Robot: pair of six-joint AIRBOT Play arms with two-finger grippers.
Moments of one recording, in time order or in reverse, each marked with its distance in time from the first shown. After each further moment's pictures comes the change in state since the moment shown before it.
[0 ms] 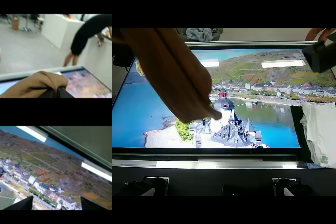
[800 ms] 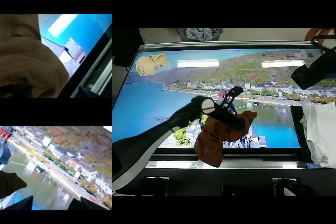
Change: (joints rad) left arm -0.517 -0.546 -0.346 -0.029 -0.076 0.068; right arm 0.000 -0.130 0.000 -0.024 0.241 -0.006
